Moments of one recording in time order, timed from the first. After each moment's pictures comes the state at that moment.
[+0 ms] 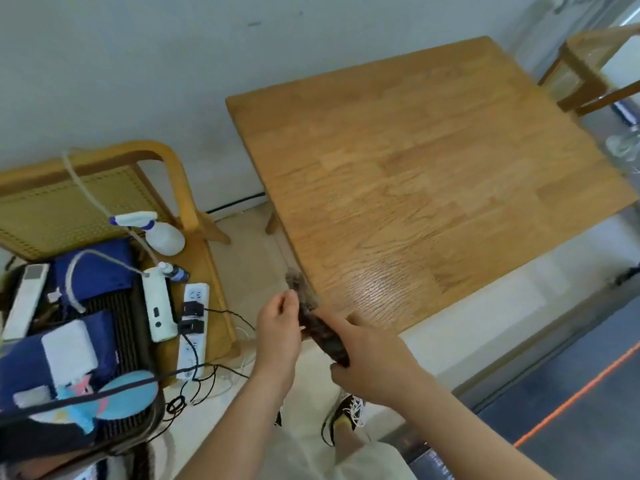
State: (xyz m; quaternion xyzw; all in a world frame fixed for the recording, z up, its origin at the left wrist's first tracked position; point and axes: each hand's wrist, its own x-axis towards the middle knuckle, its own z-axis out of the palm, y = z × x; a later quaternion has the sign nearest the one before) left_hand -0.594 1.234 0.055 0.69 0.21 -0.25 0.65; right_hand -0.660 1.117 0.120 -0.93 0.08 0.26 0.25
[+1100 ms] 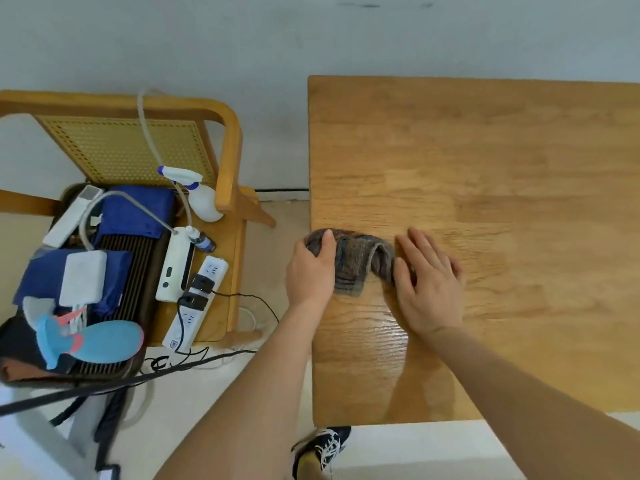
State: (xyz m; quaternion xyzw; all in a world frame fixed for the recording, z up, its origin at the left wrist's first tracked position) left_hand -0.476 1.146 -0.004 0.80 0.28 -0.11 0.52; right_hand -0.512 0.975 0.005 -0.98 0.05 -0.03 0.17
